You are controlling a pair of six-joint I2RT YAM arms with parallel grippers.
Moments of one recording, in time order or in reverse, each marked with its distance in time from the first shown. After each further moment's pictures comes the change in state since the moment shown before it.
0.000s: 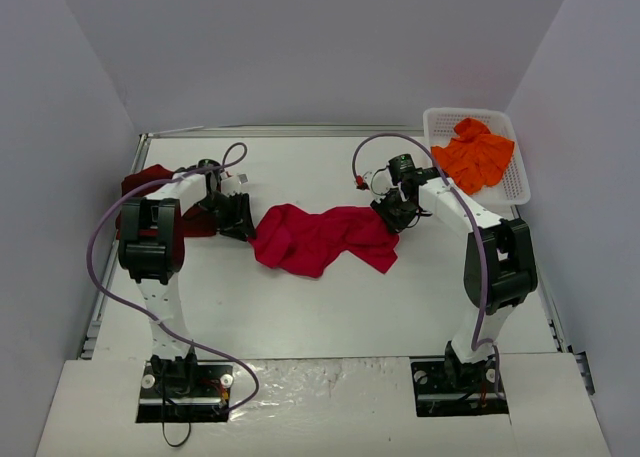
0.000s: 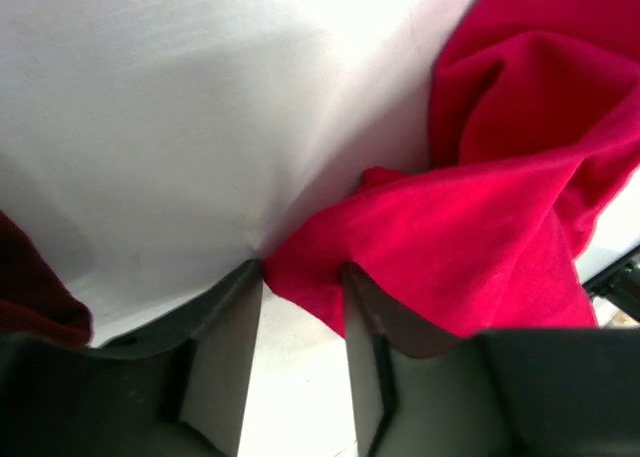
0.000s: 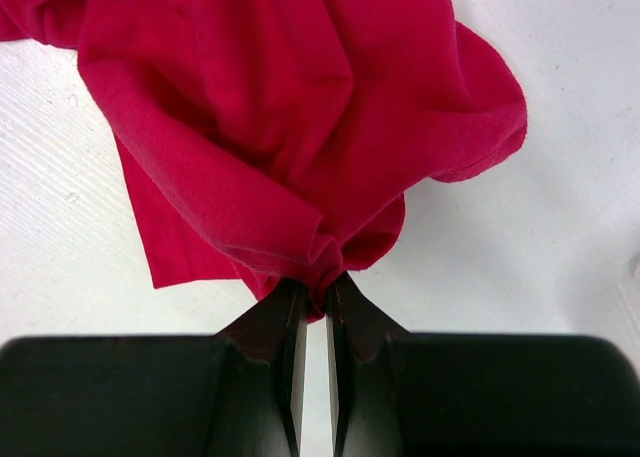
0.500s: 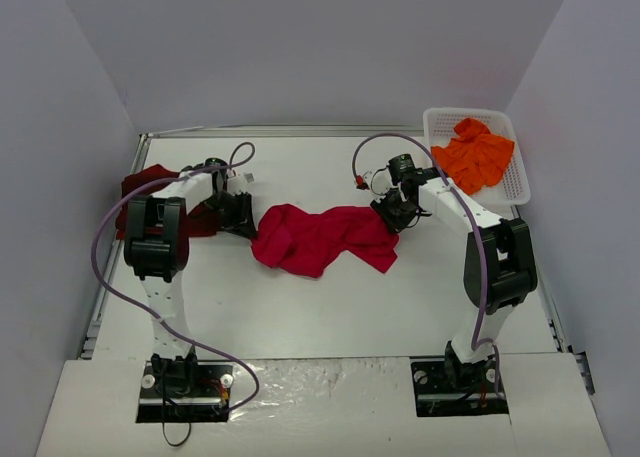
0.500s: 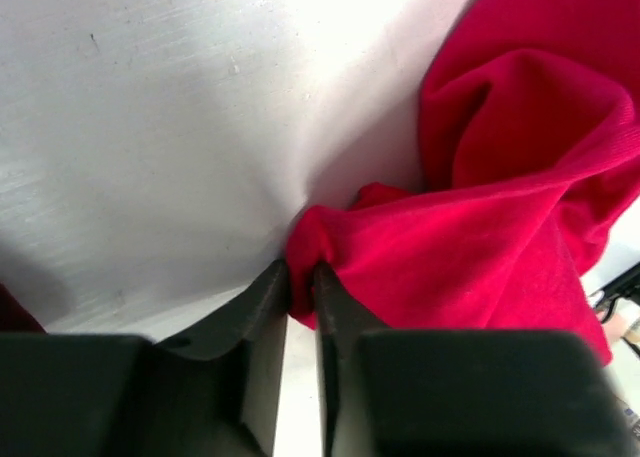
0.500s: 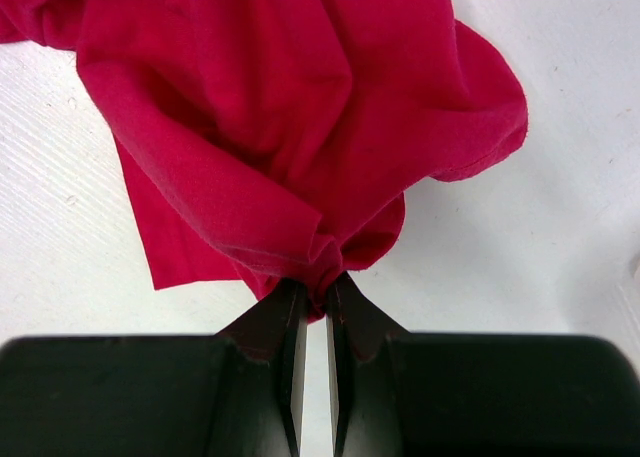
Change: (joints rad) left arm -0.030 0.030 0.034 0.005 -0.022 0.021; right arm 0.000 0.002 -0.001 0.005 0.000 0.003
